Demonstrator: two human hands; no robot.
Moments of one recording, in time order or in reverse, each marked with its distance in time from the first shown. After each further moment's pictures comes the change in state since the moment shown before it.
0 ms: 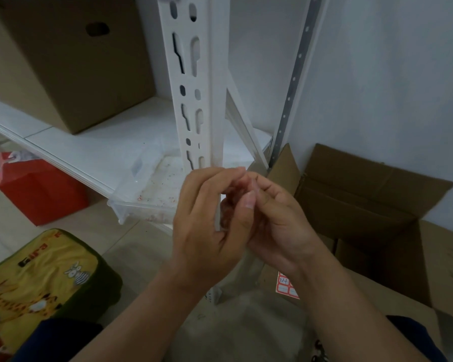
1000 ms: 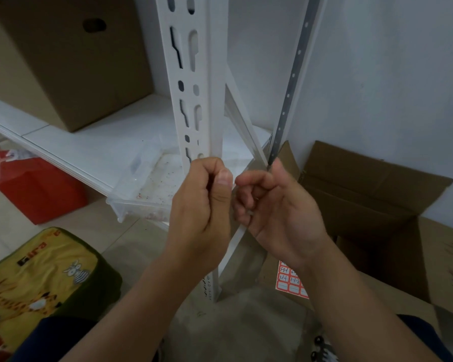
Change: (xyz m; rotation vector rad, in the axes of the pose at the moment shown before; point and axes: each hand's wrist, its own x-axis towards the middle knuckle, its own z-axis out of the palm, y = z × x) left_hand 0.012 0.007 -0.007 -0.222 -0.143 -0.282; right_hand -0.002 -0.006 -0.011 -0.118 0.086 0.012
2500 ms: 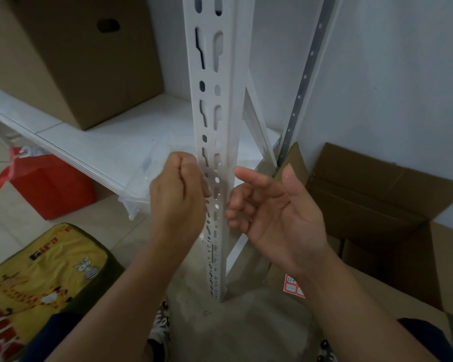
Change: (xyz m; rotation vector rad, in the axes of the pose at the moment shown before) left_hand 0.013 -0.033 -0.029 0.094 0.178 -0.369; right_hand 0.005 0.018 0.006 0.063 -0.167 -0.032
